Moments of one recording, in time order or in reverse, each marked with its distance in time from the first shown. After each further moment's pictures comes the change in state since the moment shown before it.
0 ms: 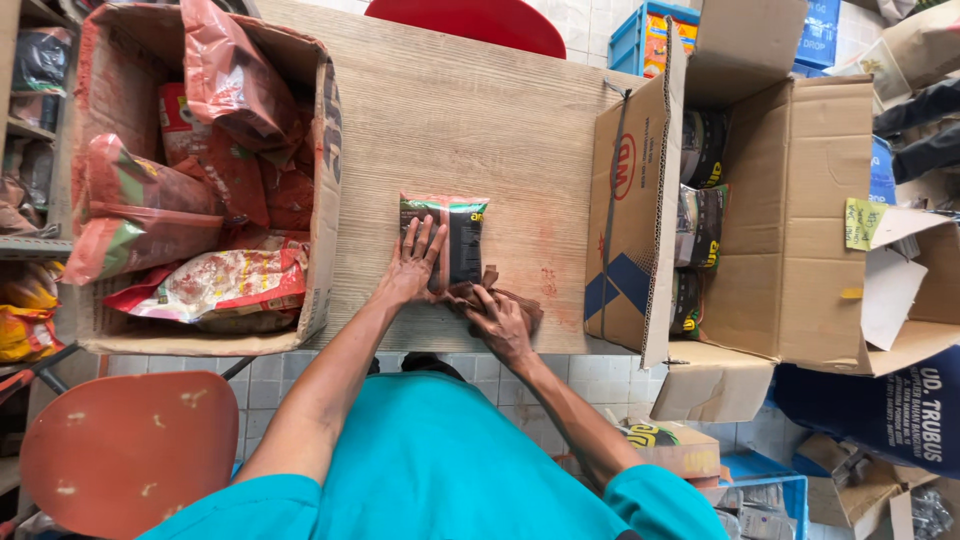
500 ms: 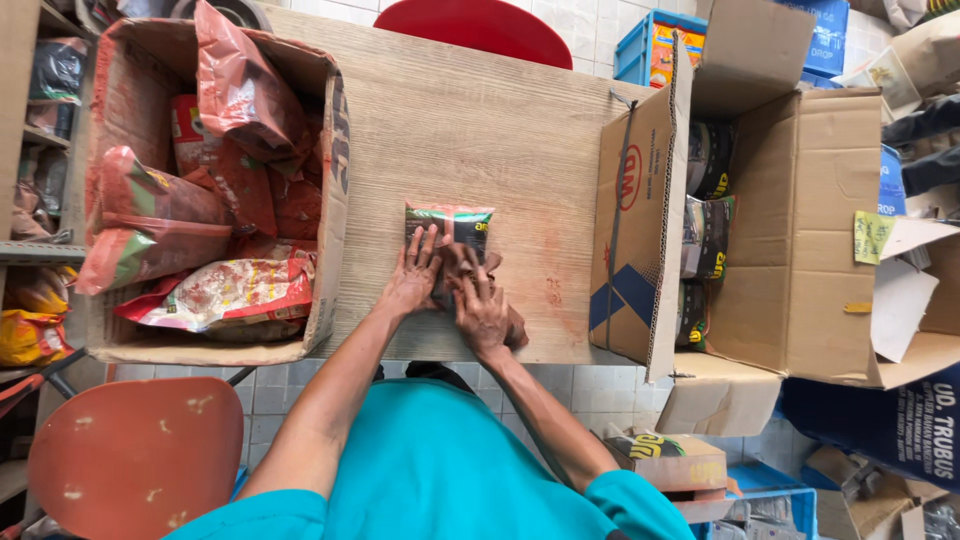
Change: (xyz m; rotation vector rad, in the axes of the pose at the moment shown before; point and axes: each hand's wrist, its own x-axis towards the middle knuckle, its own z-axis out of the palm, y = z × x) left_hand 0.000 -0.003 -0.003 0.093 -0.013 0.026; right_hand 0.077 -0.036 -0.010 -0.103 0.089 0.421
